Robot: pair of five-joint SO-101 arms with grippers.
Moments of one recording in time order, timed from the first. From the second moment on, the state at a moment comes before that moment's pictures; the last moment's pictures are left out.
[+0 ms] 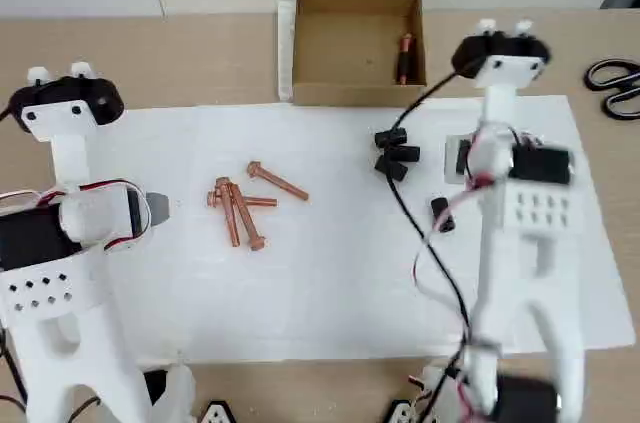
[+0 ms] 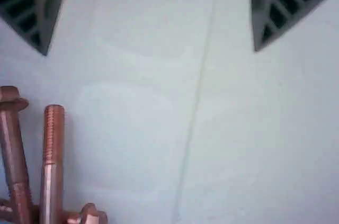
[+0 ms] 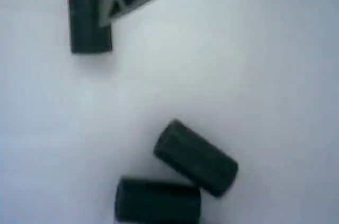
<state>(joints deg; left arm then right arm) -17.2 -36.0 15.0 99.4 1.0 3.8 -16.1 12.7 74.7 4.6</state>
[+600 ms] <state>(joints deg) -17.2 -36.0 16.0 99.4 1.0 -2.2 11.3 -2.1 86.1 3.8</state>
